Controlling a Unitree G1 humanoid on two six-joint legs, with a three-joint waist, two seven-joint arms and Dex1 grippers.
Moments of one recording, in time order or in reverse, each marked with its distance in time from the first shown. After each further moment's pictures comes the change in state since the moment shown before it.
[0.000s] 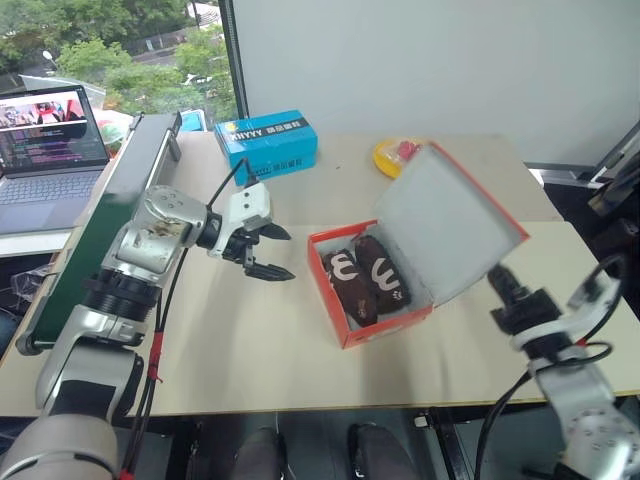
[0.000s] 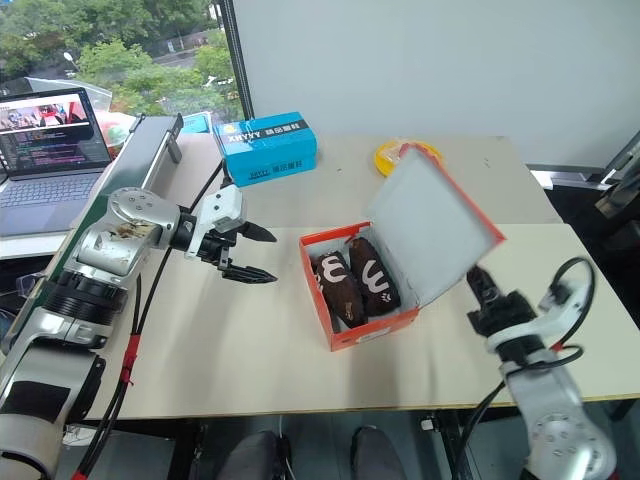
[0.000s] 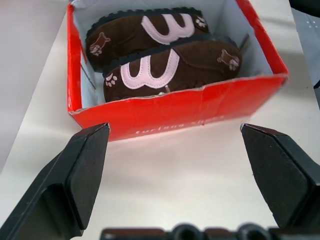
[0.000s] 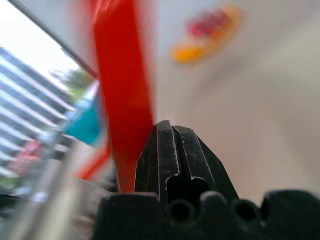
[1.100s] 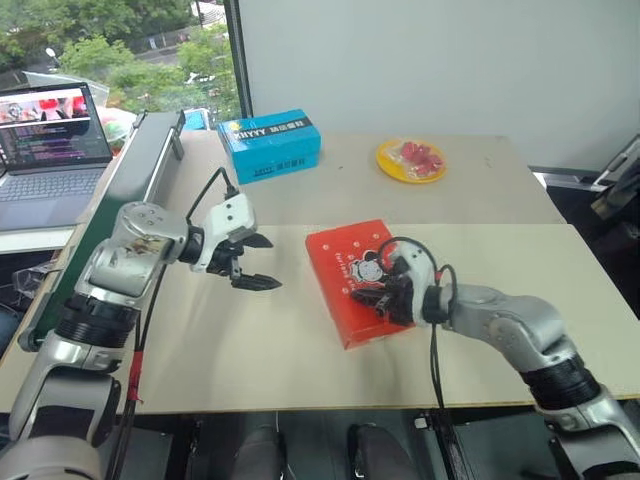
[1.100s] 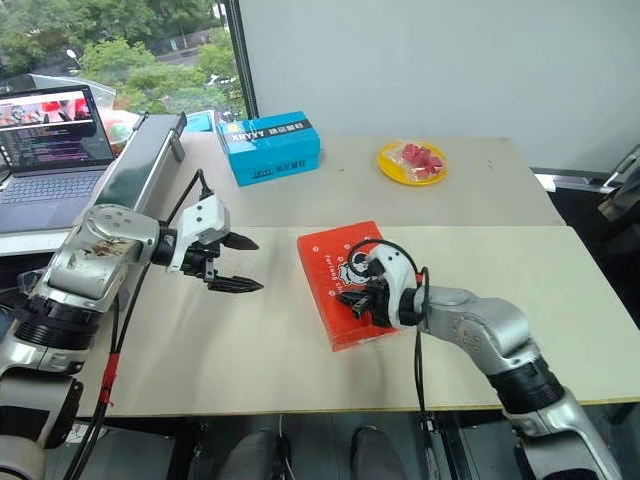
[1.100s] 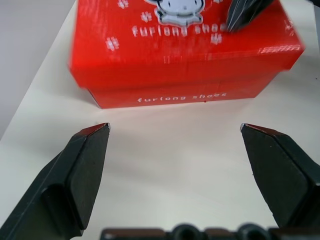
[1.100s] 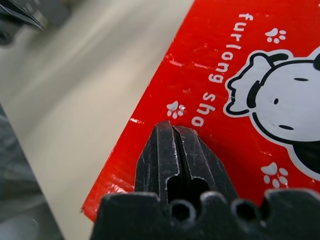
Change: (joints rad) left arm 0.156 0.085 0.076 -0.234 -0.017 0.162 0.094; right arm -0.494 -0.371 0.897 0.396 -0.393 0.109 0.351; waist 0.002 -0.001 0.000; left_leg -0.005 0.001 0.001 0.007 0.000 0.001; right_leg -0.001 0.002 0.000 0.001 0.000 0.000
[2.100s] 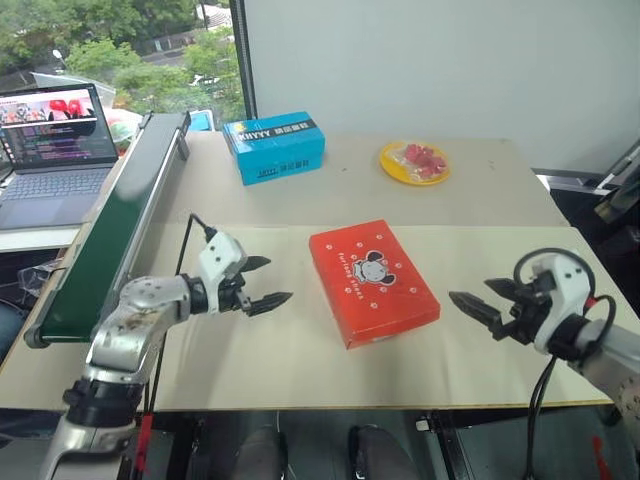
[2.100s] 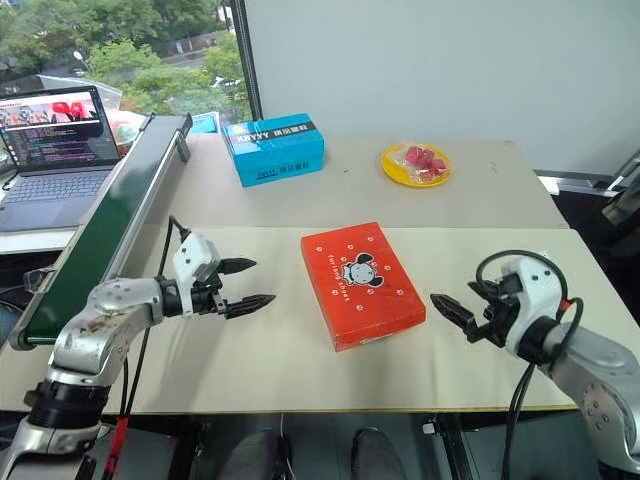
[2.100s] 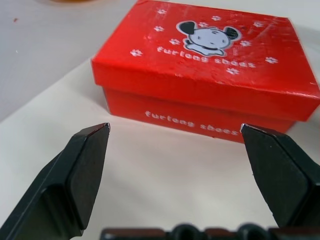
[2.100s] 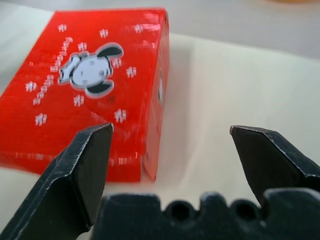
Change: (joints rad) left arm 0.457 -0.178 0.245 -0.264 -0.147 -0.050 0.374; right arm 0.569 -0.087 -0.691 -0.346 -0.102 -0.037 0.011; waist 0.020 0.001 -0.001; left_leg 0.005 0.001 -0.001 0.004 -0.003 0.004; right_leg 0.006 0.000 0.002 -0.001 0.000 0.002
